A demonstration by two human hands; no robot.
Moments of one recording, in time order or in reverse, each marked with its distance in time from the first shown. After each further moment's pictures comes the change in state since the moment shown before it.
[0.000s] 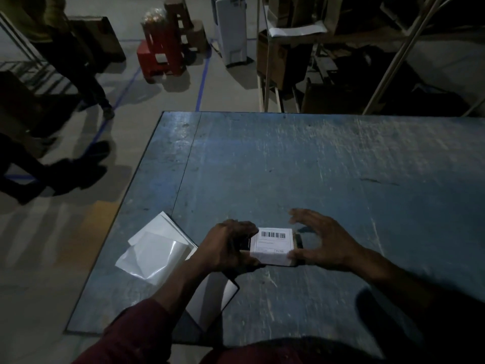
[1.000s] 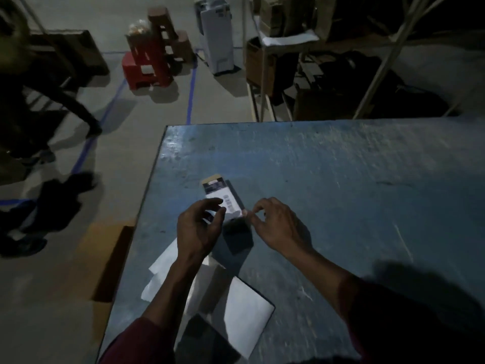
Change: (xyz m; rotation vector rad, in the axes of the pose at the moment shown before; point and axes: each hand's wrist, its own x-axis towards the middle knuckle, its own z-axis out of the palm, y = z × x) left_hand 0.001 -0.060 -0.092 -0.149 0.603 -0.251; right_hand 0.134 -0.113 0.104 -0.082 0.342 0.319
